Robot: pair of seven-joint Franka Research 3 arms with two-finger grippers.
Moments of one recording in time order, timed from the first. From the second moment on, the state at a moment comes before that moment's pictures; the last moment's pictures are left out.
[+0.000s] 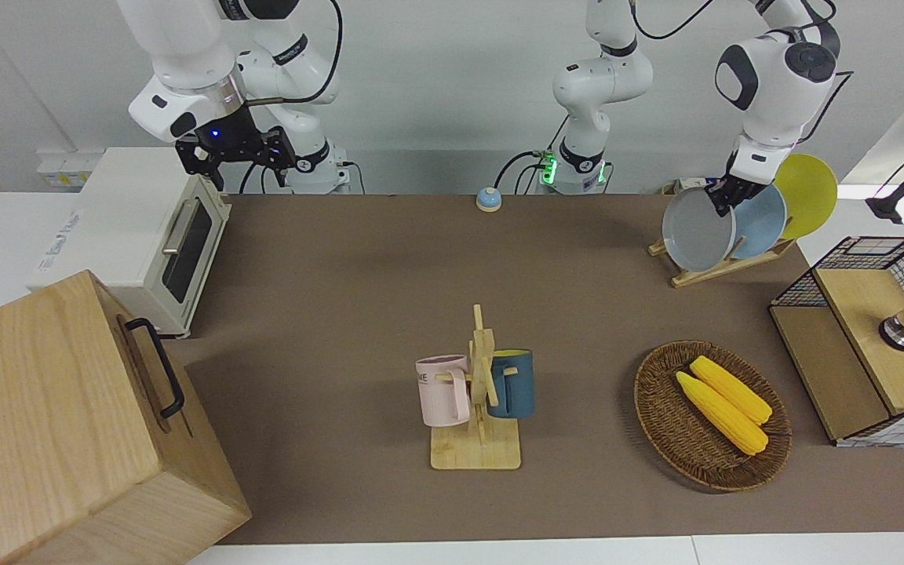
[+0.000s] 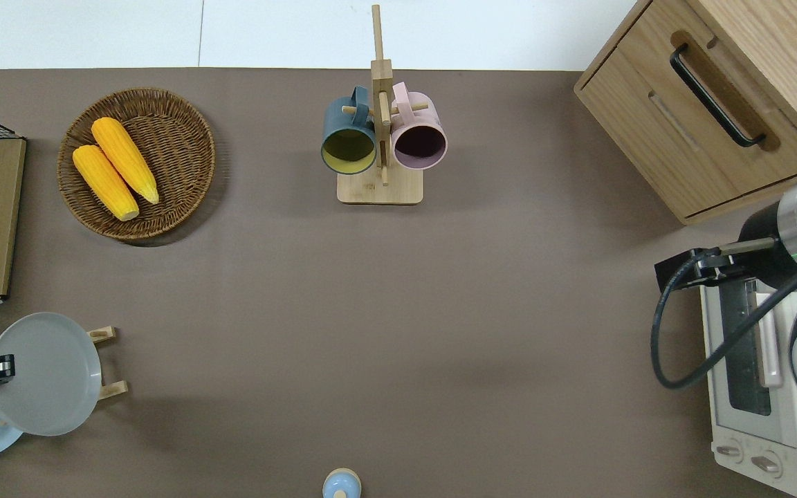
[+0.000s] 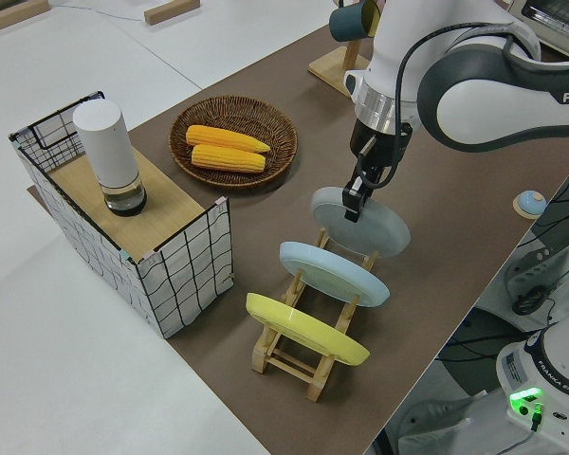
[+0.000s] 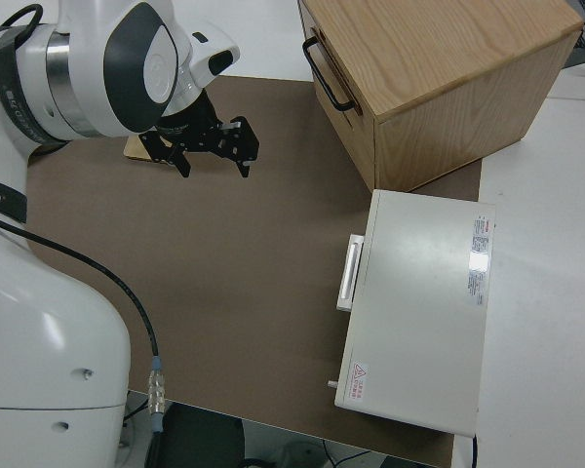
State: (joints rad) left arm 0.20 -0.32 0.04 -2.26 0.19 1.91 0.00; right arm -0.26 0.02 0.38 -1.48 -0.03 1.38 0.04
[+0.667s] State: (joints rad) left arm 0.10 -0.33 0.02 -2.09 0.09 1.70 0.00; right arm -0.26 0.02 0.38 -1.48 -0.03 1.38 0.04
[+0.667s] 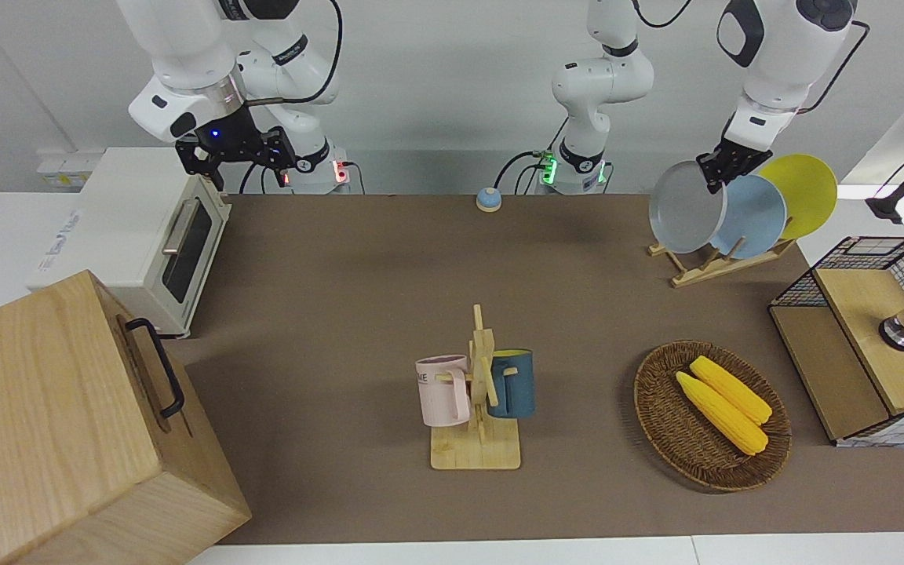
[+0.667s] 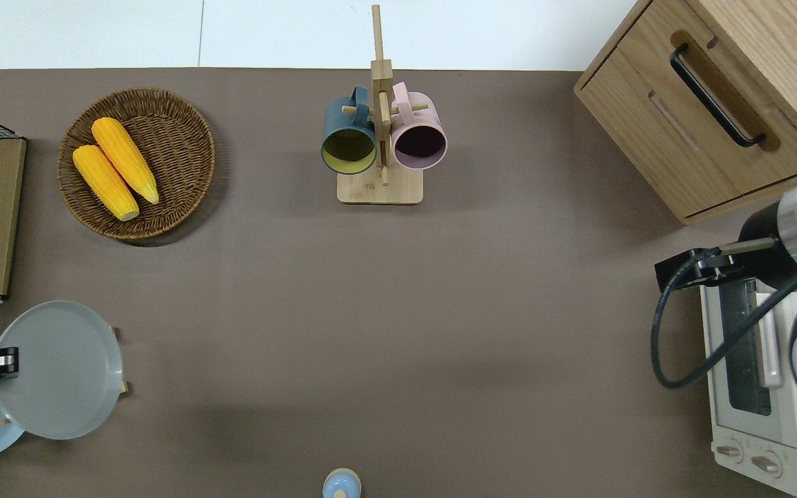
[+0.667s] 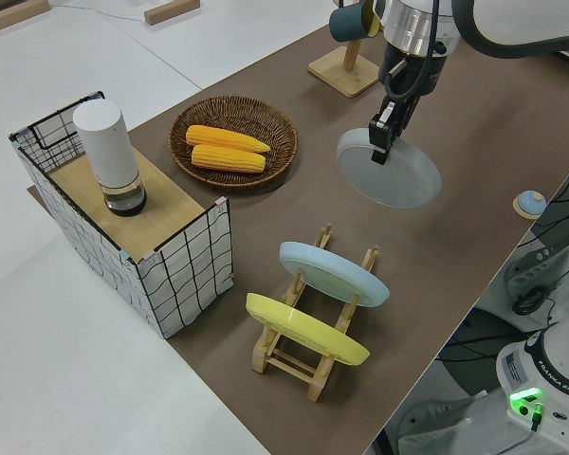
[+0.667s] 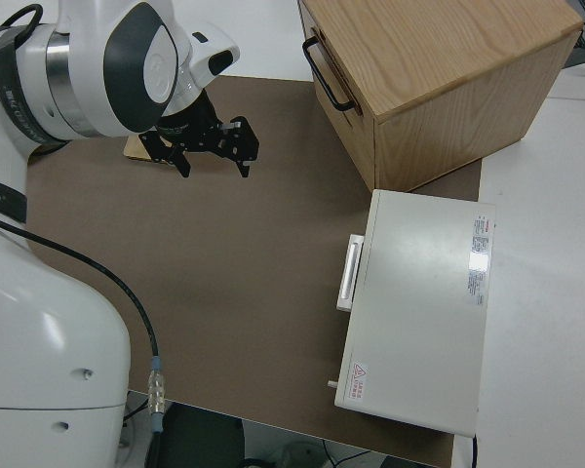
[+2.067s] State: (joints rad) left arm -0.07 -0.19 0.04 -2.31 -0.47 1.92 0.30; right arm -0.26 0.02 0.38 -1.48 -0.03 1.38 0.04
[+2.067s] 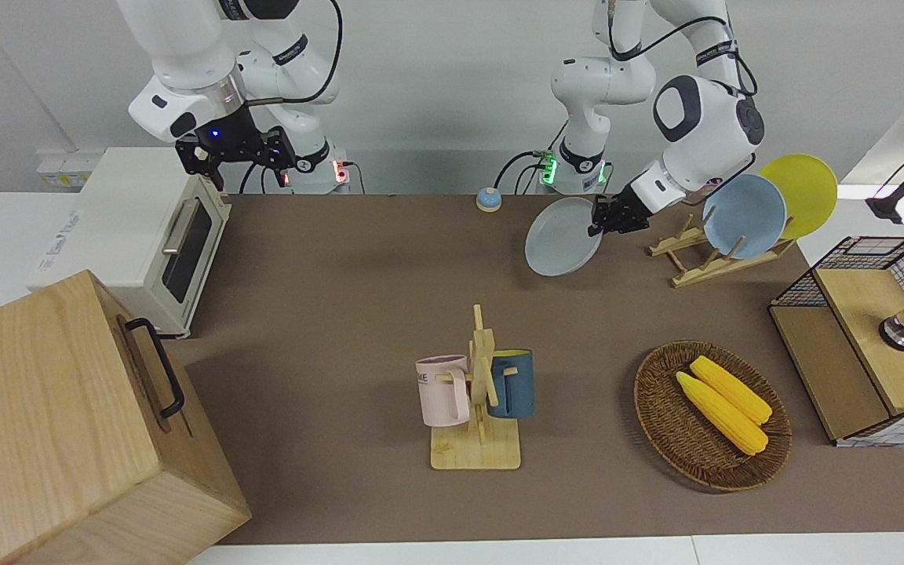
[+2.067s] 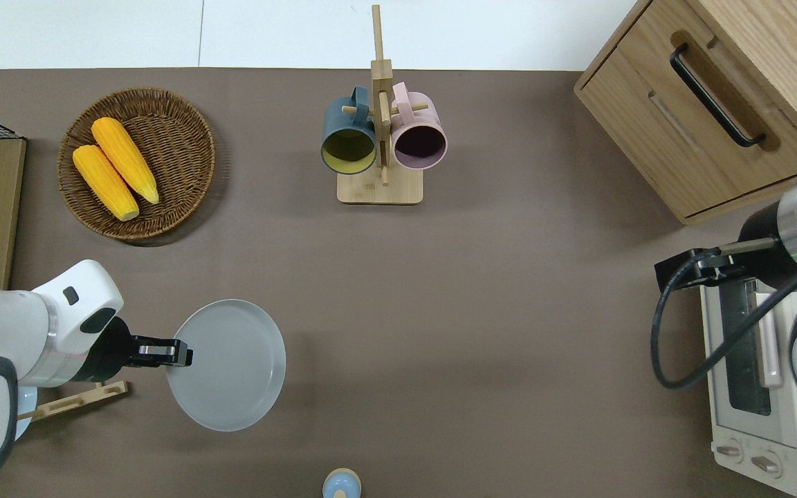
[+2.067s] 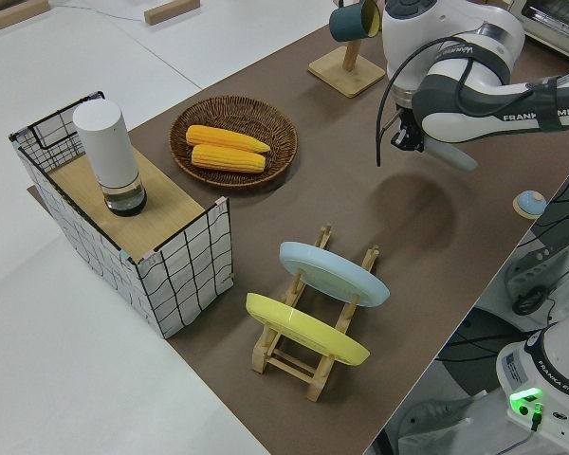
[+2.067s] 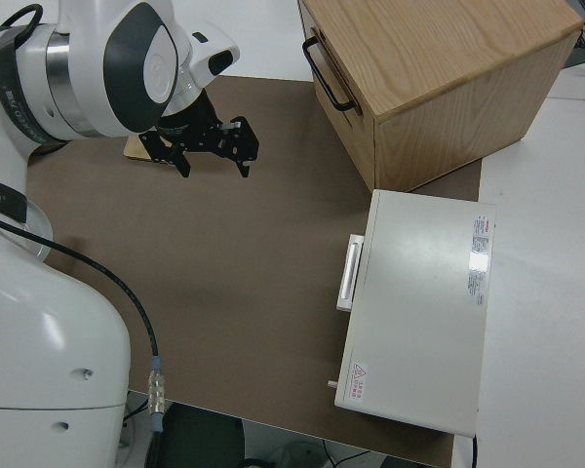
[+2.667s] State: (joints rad) left arm -0.04 -0.14 0.05 -2.40 -0.53 1.99 0.42; right arm -0.26 0.02 0.38 -1.48 -0.03 1.38 0.04
